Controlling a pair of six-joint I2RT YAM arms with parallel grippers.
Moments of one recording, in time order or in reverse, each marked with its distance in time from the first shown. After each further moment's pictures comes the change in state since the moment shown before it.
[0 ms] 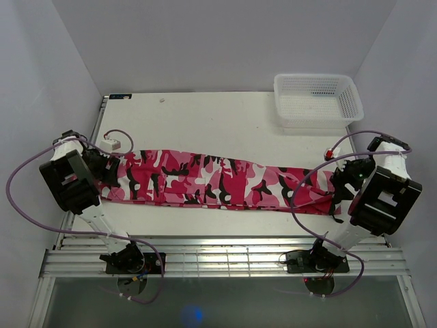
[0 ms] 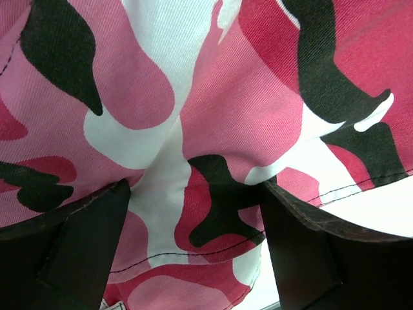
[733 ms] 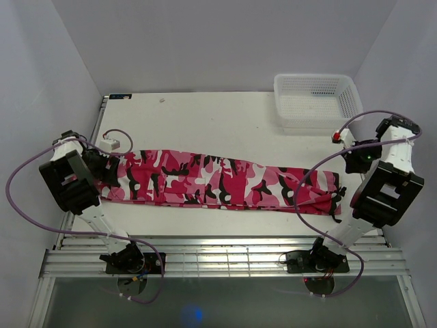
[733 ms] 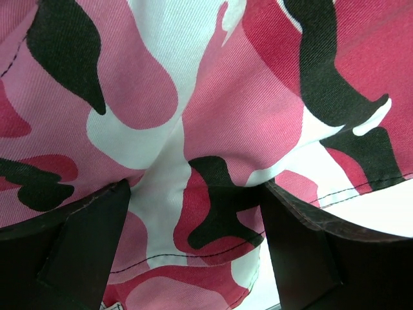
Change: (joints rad) left arm 0.005 -0.009 -0.016 0.028 0.014 -0.018; right arm 0.020 0.088 0.244 -0.056 0.005 0.020
